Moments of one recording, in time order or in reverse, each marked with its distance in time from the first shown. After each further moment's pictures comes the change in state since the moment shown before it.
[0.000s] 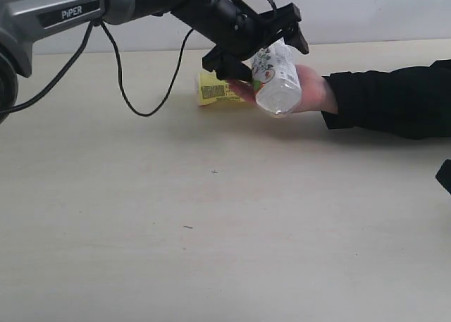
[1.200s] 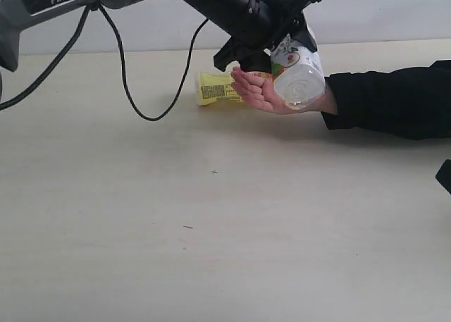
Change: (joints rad) left arm -0.041 -0.059 0.002 -0.004 0.077 -0.161; right arm 0.000 0.000 0.000 0.000 0.000 0.000
